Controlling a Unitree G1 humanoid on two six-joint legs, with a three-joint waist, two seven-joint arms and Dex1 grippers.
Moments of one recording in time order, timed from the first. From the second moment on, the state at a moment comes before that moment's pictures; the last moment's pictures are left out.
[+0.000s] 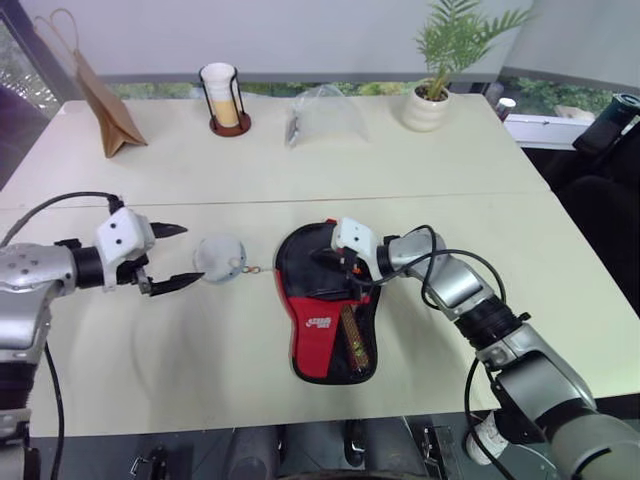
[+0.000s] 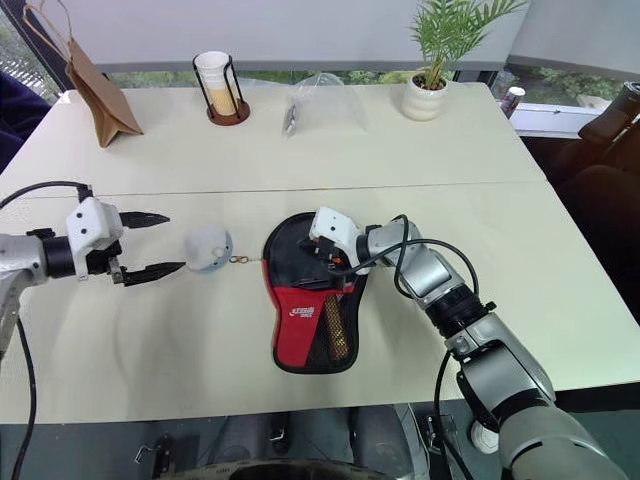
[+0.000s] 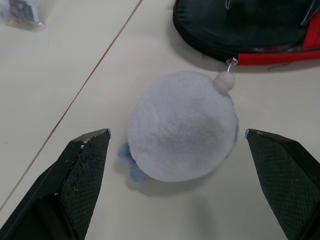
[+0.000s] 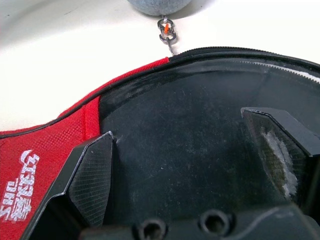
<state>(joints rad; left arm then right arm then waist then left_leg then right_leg) -0.28 0.92 0.13 0.12 -0.27 0.05 -1.18 -0.71 -0.45 0.49 0.29 0.10 0.21 1.03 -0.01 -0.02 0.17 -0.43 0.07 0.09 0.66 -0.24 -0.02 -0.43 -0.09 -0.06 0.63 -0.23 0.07</state>
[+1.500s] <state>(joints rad) -0.92 0.56 -0.14 1.02 0.08 -0.27 -0.90 -0.74 -0.41 0.46 0.33 0.04 0.29 1.04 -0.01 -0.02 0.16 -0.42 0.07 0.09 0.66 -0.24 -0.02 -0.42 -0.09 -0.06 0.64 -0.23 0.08</state>
